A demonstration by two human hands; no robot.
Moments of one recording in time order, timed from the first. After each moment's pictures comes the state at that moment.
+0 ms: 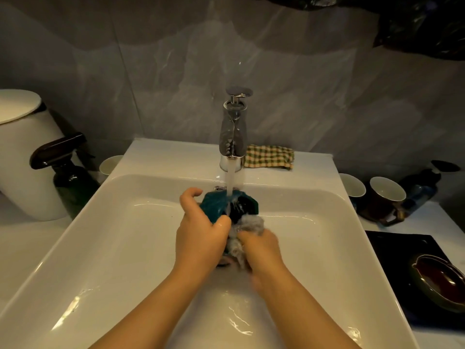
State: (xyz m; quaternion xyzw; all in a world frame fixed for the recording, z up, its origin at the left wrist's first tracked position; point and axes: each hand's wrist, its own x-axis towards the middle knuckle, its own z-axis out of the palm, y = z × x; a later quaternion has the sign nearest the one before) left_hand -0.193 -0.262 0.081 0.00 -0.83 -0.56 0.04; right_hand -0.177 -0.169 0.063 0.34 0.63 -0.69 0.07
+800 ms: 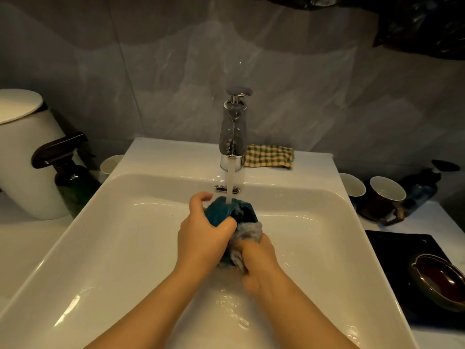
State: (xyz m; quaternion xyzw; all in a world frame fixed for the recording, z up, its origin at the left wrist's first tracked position) left_hand -0.192 -0.260 0.080 0.03 -0.82 -0.57 0.00; right_hand -0.186 -0.173 0.041 0.37 0.56 -0.74 0.10
